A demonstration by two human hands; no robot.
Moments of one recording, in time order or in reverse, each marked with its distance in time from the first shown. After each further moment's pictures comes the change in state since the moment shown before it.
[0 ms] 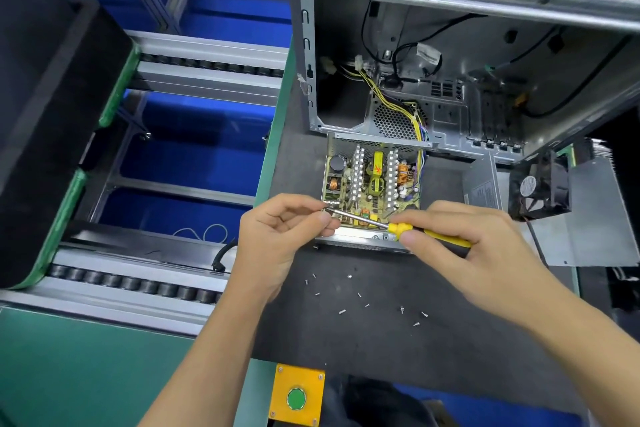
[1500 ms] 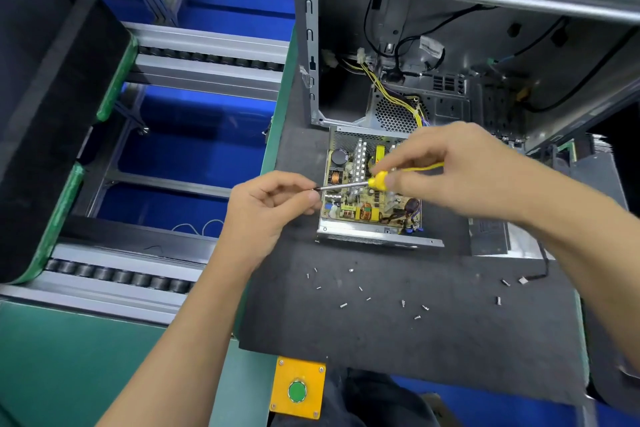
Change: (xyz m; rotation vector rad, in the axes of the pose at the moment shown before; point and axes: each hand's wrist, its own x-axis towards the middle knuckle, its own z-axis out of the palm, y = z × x) left_hand 0.025 0.007 -0.022 0.237 -0.056 0.046; right_hand 0.071 -0.026 -0.025 -0.053 -0.213 0.138
